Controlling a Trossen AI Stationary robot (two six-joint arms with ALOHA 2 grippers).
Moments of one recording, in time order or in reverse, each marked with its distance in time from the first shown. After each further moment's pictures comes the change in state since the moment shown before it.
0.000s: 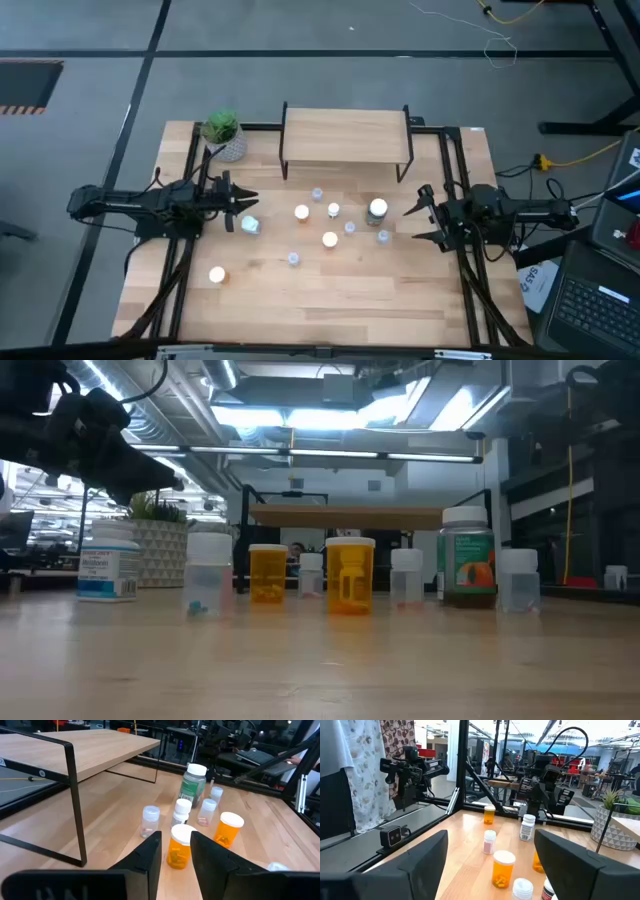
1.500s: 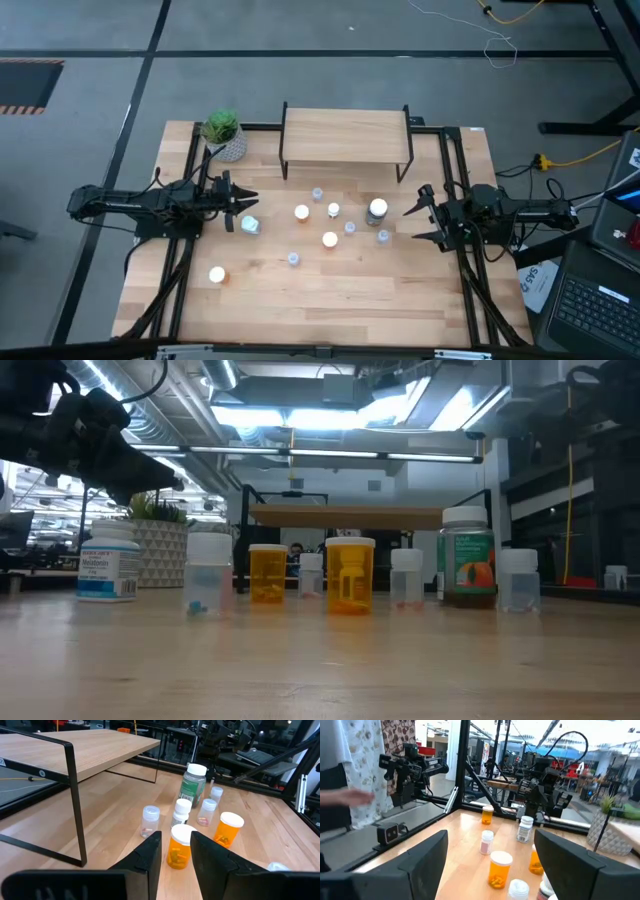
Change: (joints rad) left arm 0.000 0.000 0.000 0.000 0.000 0.000; right arm 0.000 0.000 0.000 0.000 0.000 -0.049
